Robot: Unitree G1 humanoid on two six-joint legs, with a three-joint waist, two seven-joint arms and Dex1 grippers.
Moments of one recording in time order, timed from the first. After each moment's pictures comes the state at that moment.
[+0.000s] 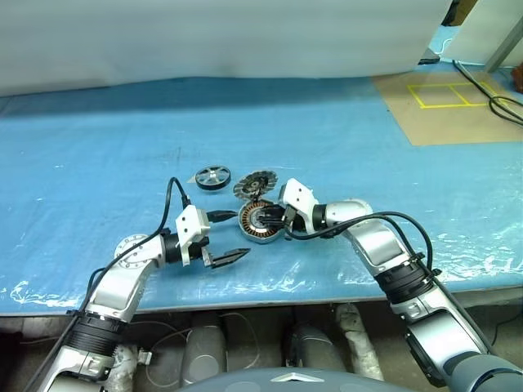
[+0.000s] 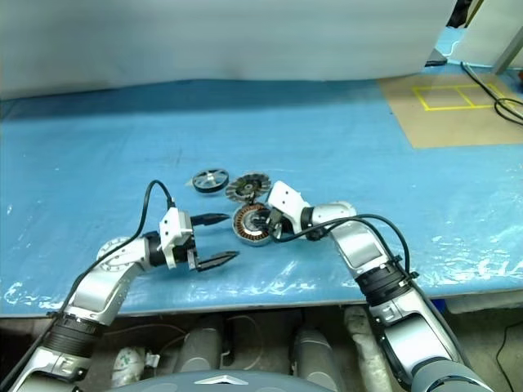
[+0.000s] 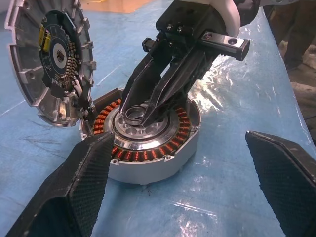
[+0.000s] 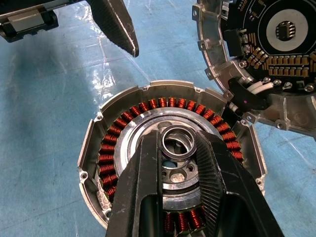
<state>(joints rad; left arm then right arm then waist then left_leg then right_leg) -0.15 0.48 -0.13 -0.02 -0.31 0.01 -1.03 -0.50 -0.42 0.36 0.08 0.09 0.35 0.92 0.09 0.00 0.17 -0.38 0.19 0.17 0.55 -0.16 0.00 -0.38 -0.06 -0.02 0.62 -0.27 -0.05</state>
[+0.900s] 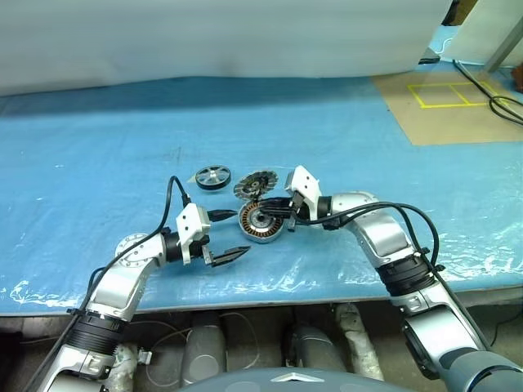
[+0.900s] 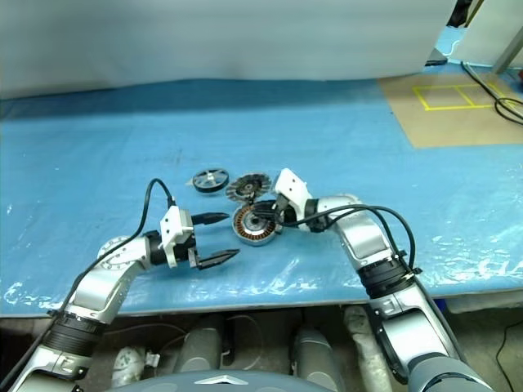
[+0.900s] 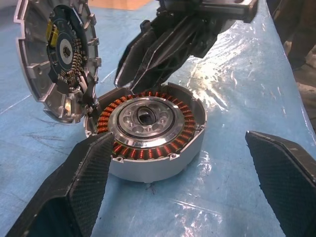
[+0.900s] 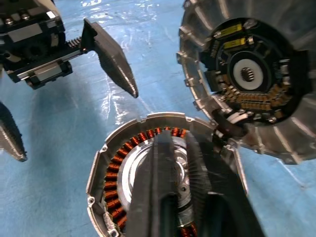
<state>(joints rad) -0.15 0.47 -0.13 -0.03 -0.31 0.03 -1.02 -0.52 -0.40 0.29 0.07 0.18 0.40 0.99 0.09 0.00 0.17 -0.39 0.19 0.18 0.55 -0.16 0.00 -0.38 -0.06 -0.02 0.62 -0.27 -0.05</state>
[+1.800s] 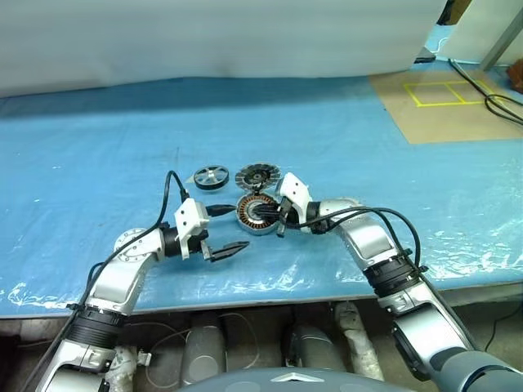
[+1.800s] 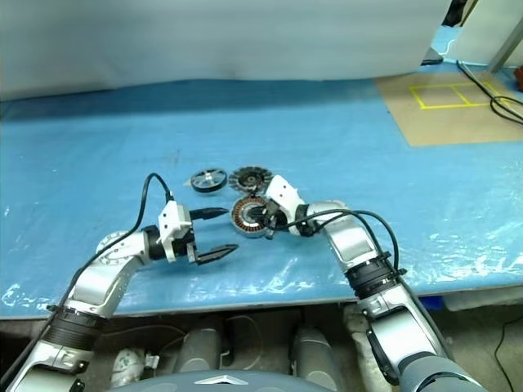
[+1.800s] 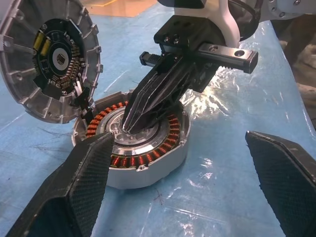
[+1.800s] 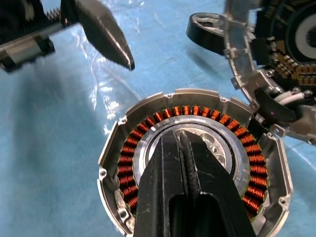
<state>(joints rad) -0.19 0.48 -0.12 0.00 -0.32 0.03 -1.04 -0.53 -0.31 0.29 0.17 0.17 0.43 0.92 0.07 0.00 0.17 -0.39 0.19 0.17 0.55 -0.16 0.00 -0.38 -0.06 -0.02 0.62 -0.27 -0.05</state>
